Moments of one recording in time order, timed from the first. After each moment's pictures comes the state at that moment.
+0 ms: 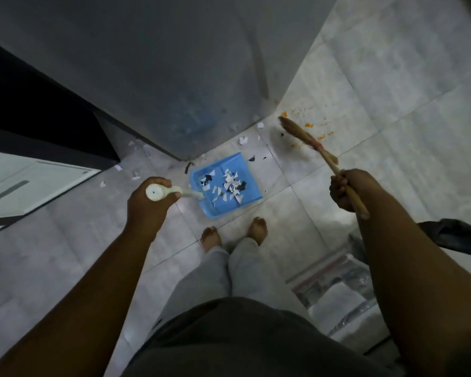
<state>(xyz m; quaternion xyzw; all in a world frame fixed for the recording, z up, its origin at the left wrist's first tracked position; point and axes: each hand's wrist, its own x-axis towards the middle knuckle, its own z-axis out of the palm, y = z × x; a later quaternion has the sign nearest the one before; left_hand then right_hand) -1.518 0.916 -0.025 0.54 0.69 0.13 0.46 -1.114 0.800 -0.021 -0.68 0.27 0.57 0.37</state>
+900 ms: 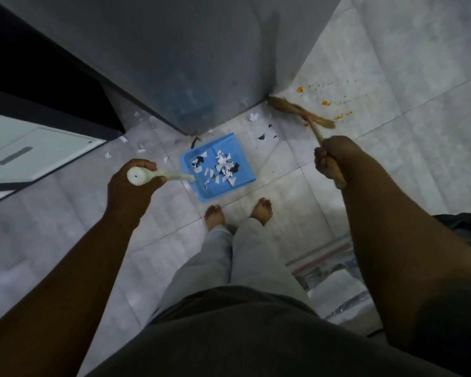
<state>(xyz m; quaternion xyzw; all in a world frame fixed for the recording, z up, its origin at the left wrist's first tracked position) -1.541 0.903 -0.020 0.54 0.70 0.15 0.44 -1.138 0.844 -0.067 -0.72 0.17 0.59 0.32</state>
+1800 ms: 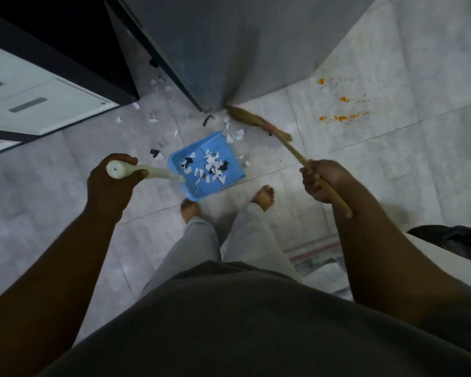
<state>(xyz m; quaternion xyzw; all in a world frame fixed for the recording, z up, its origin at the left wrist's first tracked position) -1.615 0.852 0.004 0.46 0.74 0.21 0.44 -1.202 0.797 -0.059 -0.66 0.17 0.70 0.22</state>
